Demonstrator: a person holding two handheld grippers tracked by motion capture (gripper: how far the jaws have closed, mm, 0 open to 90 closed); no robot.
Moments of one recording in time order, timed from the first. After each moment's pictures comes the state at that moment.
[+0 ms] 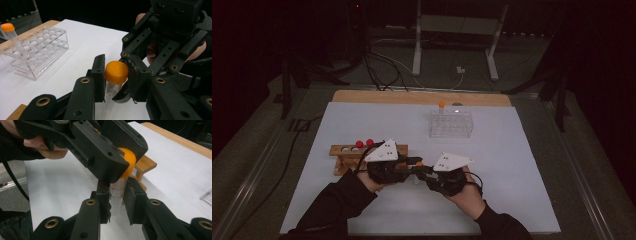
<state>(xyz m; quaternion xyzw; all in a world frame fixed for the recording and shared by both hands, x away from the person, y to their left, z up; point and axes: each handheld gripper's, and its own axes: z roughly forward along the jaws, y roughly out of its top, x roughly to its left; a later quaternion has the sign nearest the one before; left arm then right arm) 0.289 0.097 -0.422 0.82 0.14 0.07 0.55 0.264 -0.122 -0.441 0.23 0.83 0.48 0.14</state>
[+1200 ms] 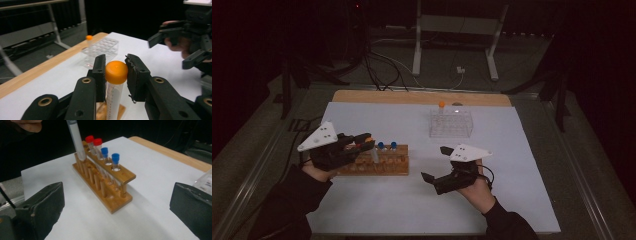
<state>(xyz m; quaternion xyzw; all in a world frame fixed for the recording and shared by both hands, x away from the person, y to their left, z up) 0.285 0.216 -0.374 0.77 0.23 0.19 0.56 0.274 -0.150 -0.424 0.26 0.79 0.53 0.15</state>
